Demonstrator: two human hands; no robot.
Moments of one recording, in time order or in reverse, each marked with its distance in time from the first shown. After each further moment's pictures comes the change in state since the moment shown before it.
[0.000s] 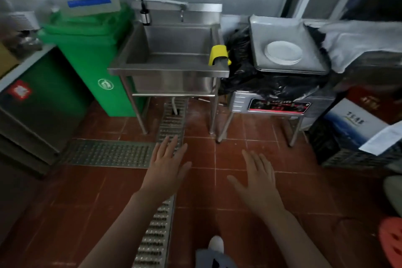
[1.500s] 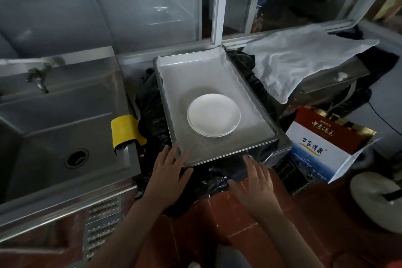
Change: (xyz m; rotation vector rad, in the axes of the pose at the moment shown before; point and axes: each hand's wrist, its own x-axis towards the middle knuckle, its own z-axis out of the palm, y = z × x) left_hand 0.610 0.180 0.049 -0.156 -0.124 0.324; right_hand 0.457 0.248 -0.143 0.198 0.243 0.400
